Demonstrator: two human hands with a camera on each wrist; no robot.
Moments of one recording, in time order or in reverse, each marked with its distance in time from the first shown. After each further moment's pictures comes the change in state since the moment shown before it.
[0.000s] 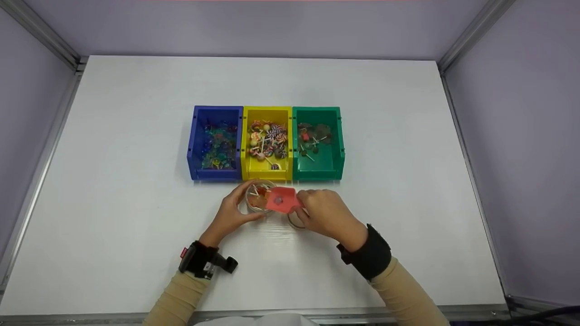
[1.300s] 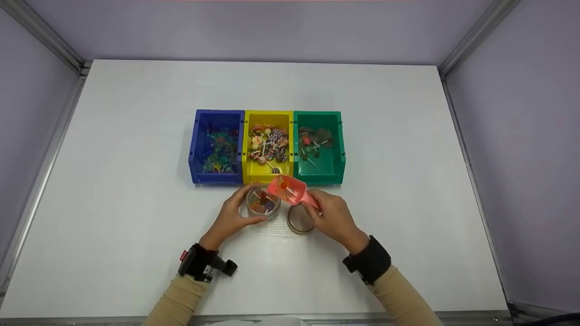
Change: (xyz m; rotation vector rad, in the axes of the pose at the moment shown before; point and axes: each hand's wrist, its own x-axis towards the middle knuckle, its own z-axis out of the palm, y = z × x) left_hand 0.000 0.005 -0.004 0.014 -0.042 -0.066; right_hand -0.007 0.032 0.047 0.368 0.299 0.161
